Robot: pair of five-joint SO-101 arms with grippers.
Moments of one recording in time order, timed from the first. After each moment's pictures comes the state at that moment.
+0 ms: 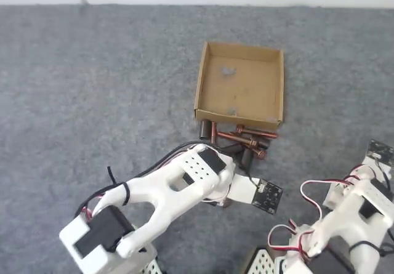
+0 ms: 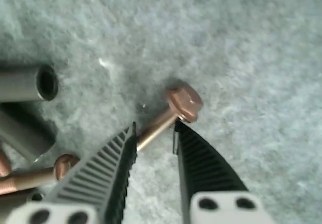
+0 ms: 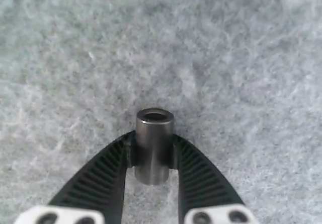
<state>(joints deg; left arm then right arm) 43.5 -3.3 44.3 59.4 -57.7 42.8 -26.8 66.4 51.3 19.1</state>
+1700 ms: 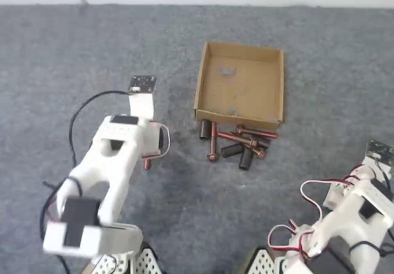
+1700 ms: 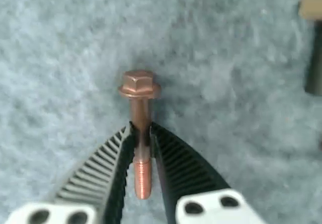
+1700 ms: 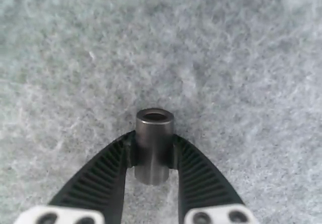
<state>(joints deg) 0.4 -2.3 44.5 51.2 9.3 42.8 -26.8 66.4 51.3 19.4</state>
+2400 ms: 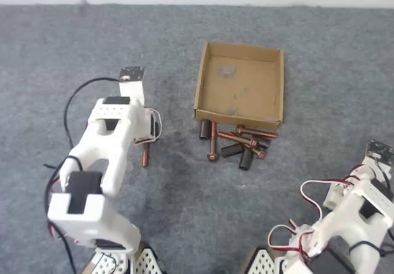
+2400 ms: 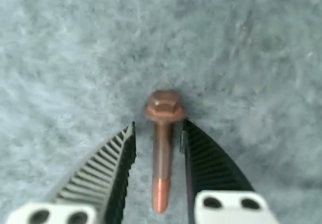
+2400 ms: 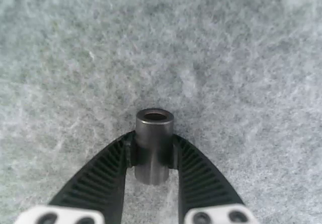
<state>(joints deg) -4.2 9.7 30.5 58.3 9.2 42.8 -26.8 66.4 51.3 19.4</state>
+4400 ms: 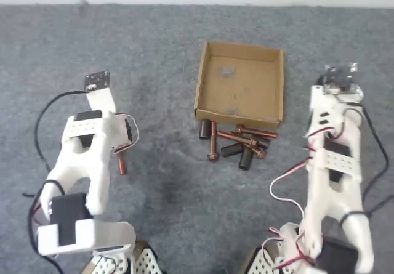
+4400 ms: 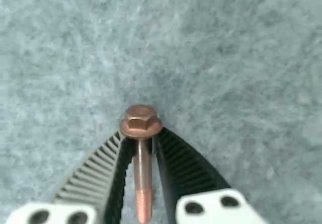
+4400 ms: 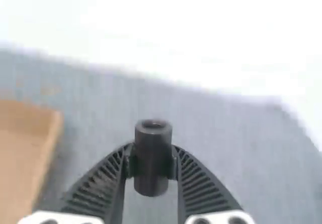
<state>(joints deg) -14.9 -2.5 42.6 52.5 9.3 11.3 -21.1 57.6 -16.9 19.5</state>
